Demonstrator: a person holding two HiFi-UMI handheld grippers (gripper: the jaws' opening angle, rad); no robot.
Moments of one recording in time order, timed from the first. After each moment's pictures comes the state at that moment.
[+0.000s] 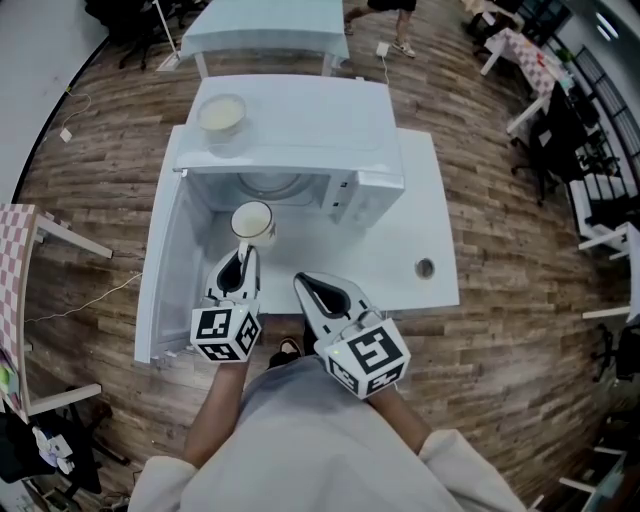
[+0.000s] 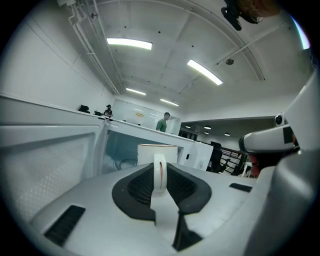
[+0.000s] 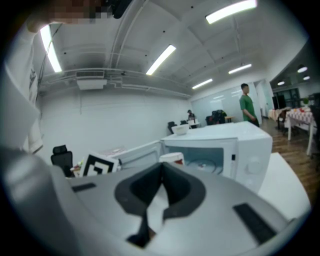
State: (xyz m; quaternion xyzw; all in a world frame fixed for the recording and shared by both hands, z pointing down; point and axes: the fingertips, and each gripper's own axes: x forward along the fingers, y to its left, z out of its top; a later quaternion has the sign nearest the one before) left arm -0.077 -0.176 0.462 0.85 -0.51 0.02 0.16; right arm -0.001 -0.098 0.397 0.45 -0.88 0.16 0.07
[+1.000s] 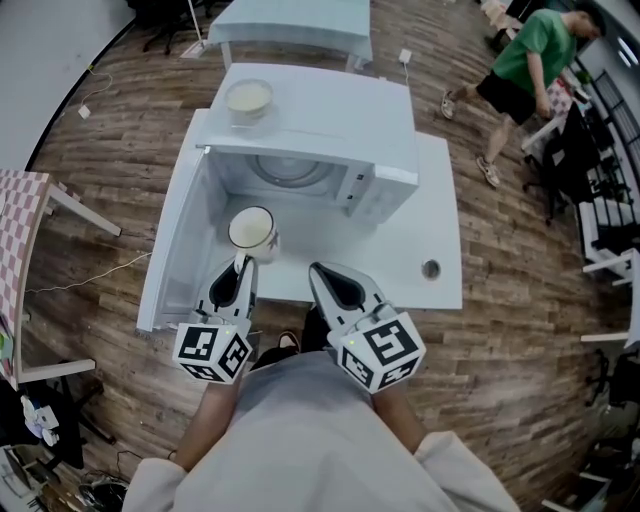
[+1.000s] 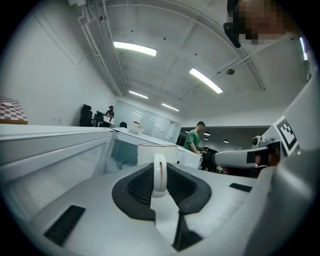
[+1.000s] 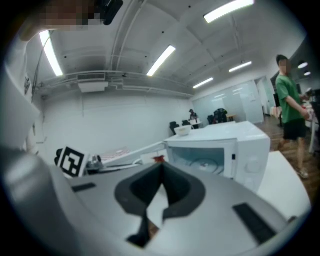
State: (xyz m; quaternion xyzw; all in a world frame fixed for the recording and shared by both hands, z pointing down) left arm -0.101 -0.115 0.418 0.84 -0.51 -0.02 0.18; right arm 0.005 -0.085 0.385 0.43 -0.88 0.17 0.07
